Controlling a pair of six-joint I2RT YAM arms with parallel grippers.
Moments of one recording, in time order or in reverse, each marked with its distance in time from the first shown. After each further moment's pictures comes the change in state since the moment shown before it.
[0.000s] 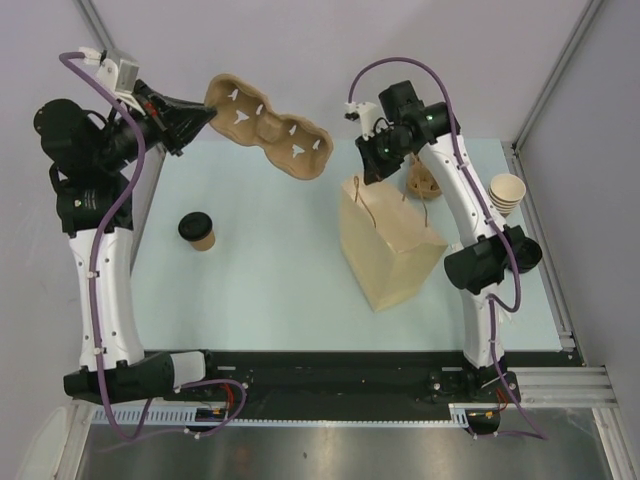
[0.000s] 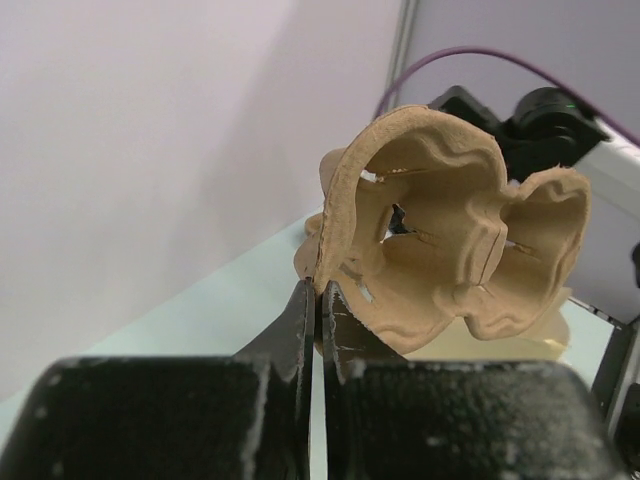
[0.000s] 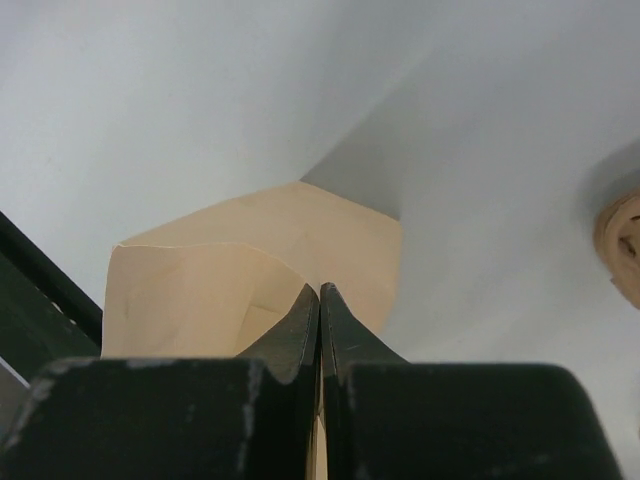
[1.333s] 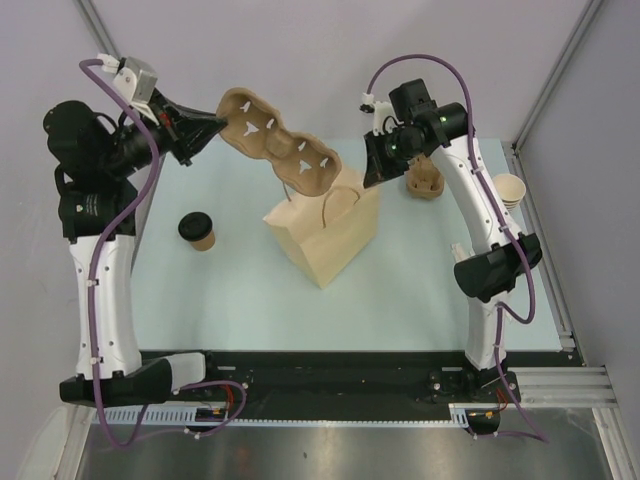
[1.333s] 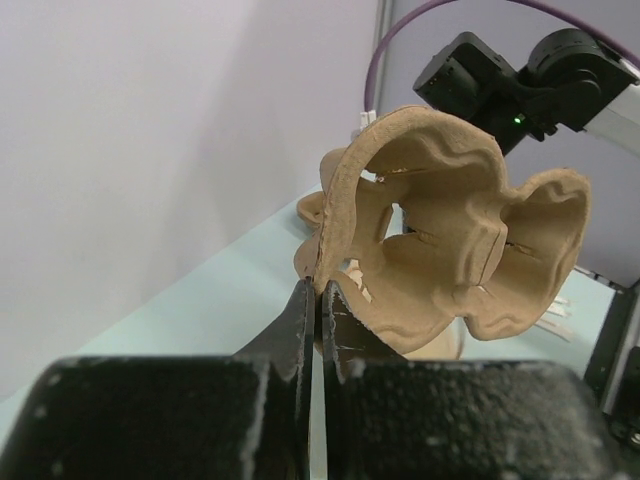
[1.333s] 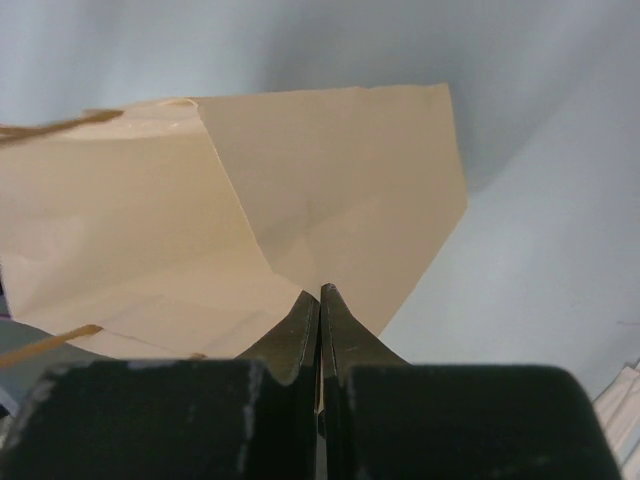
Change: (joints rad) left arm -0.076 -0.027 0.024 -0.127 -0.009 0.123; right arm -0.013 -0.094 -0.066 0.002 -0.062 0.311
